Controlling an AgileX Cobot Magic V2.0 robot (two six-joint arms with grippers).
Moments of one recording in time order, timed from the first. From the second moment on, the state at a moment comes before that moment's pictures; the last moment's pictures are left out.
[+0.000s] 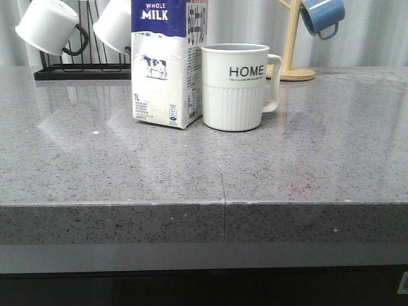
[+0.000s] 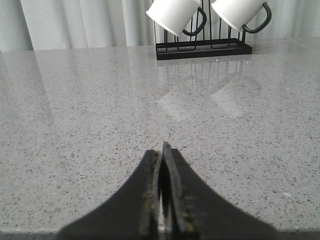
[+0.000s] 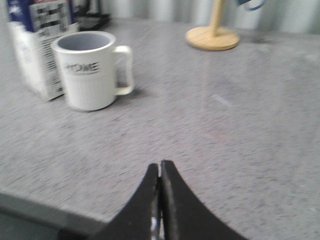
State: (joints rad) left arm 0.00 -0.01 0.00 -0.01 0.15 0.01; right arm 0.25 0.18 -0.27 -0.07 0.33 0.09
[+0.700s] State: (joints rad) left arm 0.00 -0.01 0.00 -0.01 0.15 0.01; right arm -0.05 -0.01 0.03 -0.02 0.13 0.10
